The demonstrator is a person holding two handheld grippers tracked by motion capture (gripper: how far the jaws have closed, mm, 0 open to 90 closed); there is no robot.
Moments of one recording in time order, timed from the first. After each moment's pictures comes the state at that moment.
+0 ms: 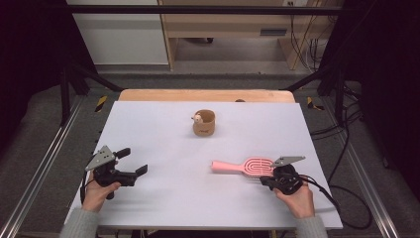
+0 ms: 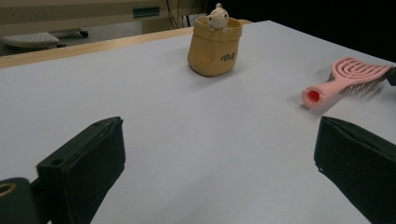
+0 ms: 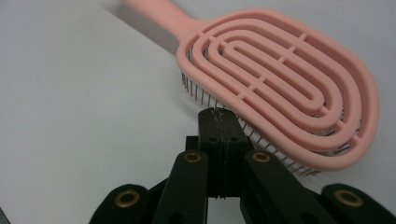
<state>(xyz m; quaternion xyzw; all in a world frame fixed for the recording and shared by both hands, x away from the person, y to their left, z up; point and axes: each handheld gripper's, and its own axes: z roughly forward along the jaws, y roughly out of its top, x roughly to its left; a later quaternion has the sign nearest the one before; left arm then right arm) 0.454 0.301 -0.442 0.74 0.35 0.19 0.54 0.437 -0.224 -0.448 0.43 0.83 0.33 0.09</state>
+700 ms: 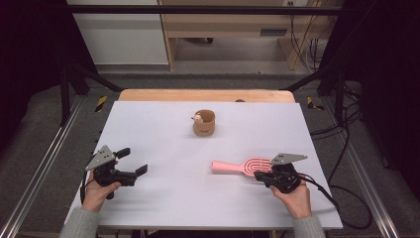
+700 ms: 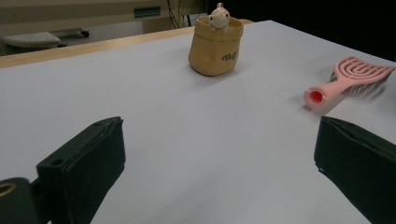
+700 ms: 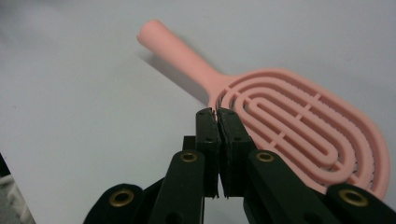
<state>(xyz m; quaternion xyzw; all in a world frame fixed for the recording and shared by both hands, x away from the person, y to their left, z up) 0.455 0.301 -0.443 0.74 0.35 0.19 0.54 0.434 -0.213 -0.431 0.41 0.82 0.39 0.11</state>
